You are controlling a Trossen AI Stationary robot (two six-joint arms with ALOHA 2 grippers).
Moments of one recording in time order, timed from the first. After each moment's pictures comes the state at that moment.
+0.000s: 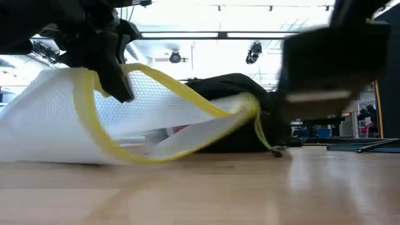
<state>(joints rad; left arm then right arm) -0.58 1.77 1.22 -0.73 -0.58 -0.43 0.71 1.72 1.41 -1.14 0.56 0.63</state>
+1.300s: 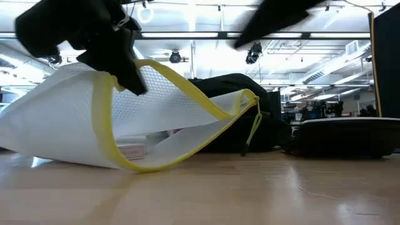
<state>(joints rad) -0.58 1.77 1.22 -0.69 -0.69 -0.48 0.66 1.93 1.37 -0.30 0.64 0.34</state>
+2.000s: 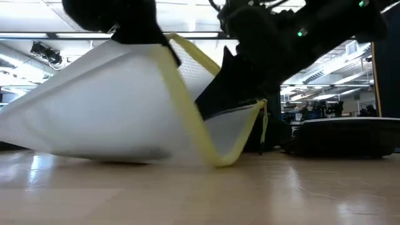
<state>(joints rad) -0.58 1.77 1.22 -0.43 -0.81 -0.35 0.44 1.93 0.98 0.33 0.58 0.36</state>
